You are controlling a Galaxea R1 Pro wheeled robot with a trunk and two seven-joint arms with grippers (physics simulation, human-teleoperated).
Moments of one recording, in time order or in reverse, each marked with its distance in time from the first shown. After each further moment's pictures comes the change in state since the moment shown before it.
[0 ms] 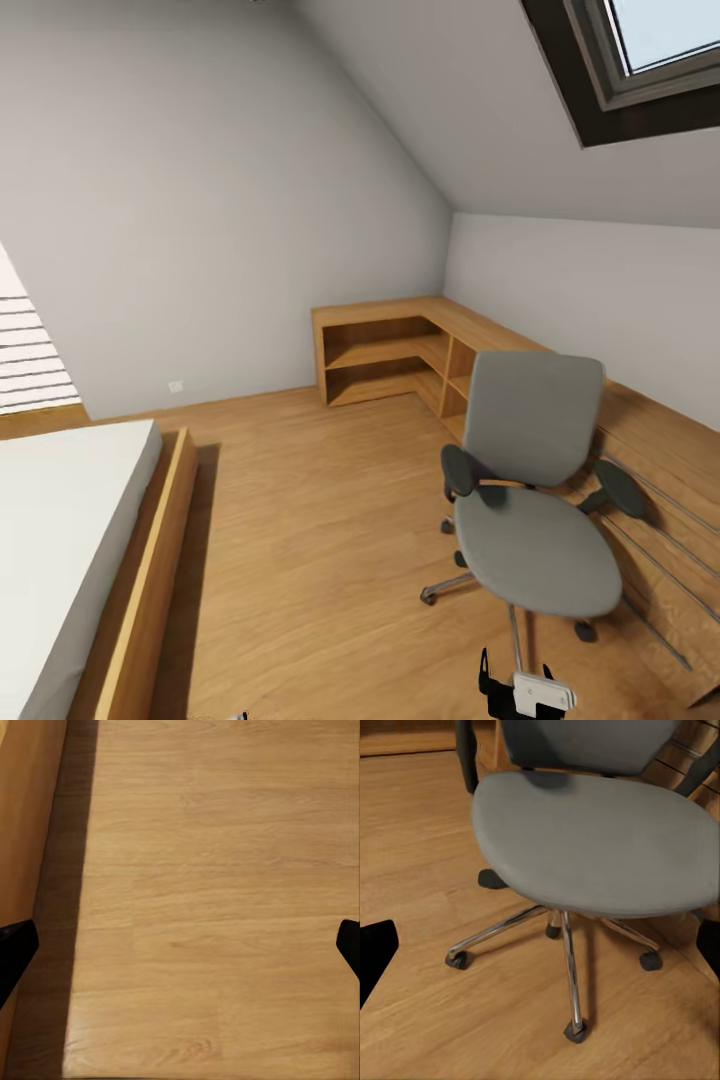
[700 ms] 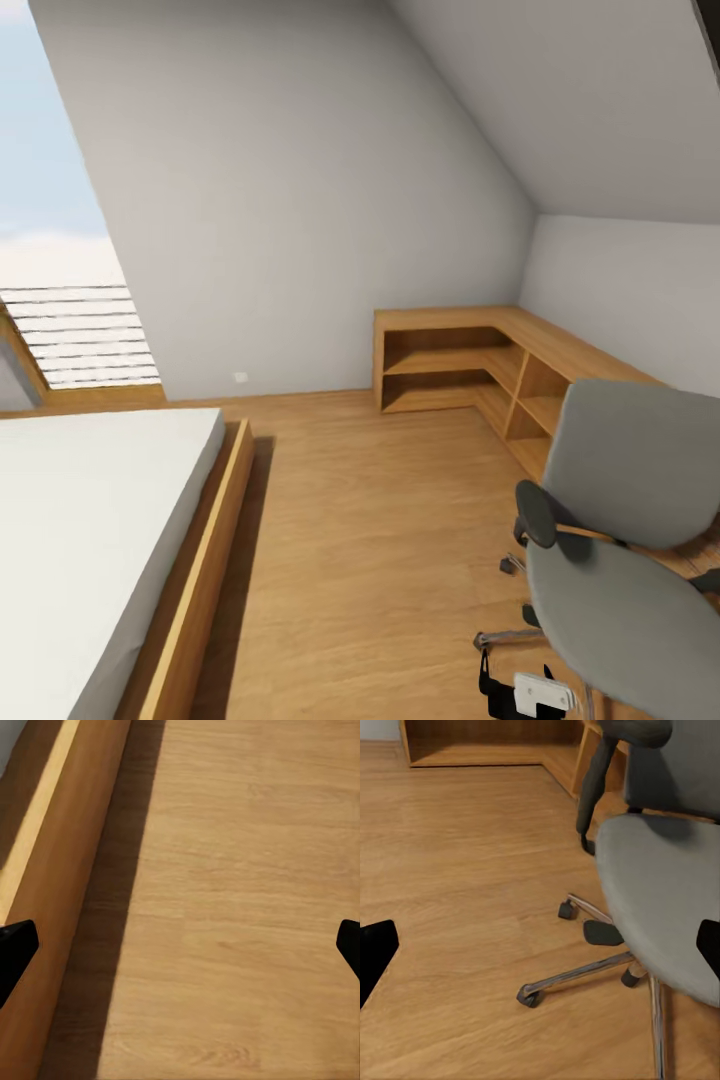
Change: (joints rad) left arm 0.000 -0.001 0.000 0.000 -0.001 0.073 -0.001; right arm 0.000 -0.001 0.000 0.000 -0.001 0.003 0.000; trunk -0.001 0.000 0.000
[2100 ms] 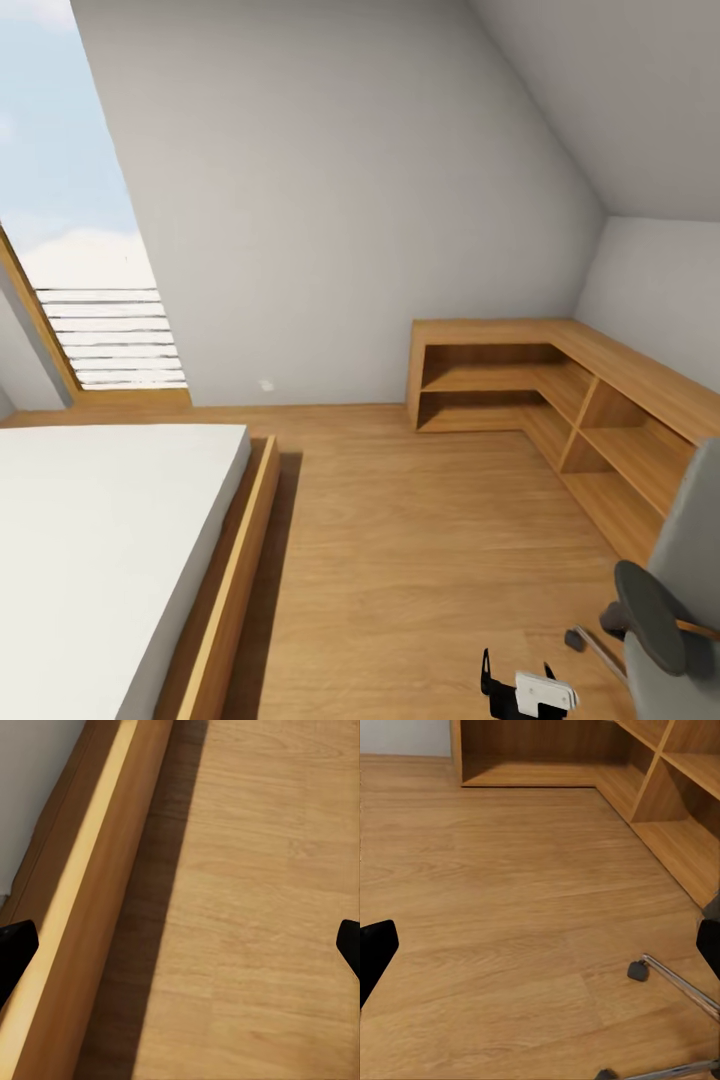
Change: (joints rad) left arm 0.000 -0.001 -0.002 0.000 -0.003 0.011 -0.005; right arm 0.000 -0.007 0.001 0.000 0.003 0.002 0.009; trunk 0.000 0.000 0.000
